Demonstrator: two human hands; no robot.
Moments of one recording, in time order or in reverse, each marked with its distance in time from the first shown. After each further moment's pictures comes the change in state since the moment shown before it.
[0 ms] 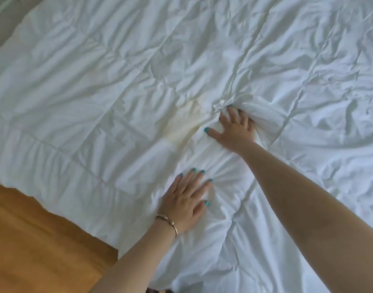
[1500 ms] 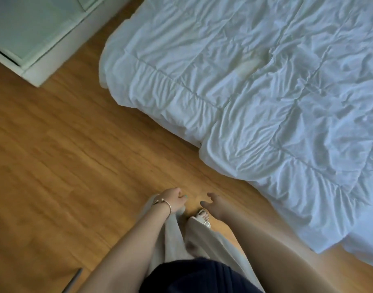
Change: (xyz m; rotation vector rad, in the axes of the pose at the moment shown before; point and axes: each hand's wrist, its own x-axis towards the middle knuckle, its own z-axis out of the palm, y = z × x) left_hand -0.406 -0.011 -0.075 -0.466 -0.735 -0.812; right_hand -0.492 -0.180 0.249 0.451 -0.541 0.074
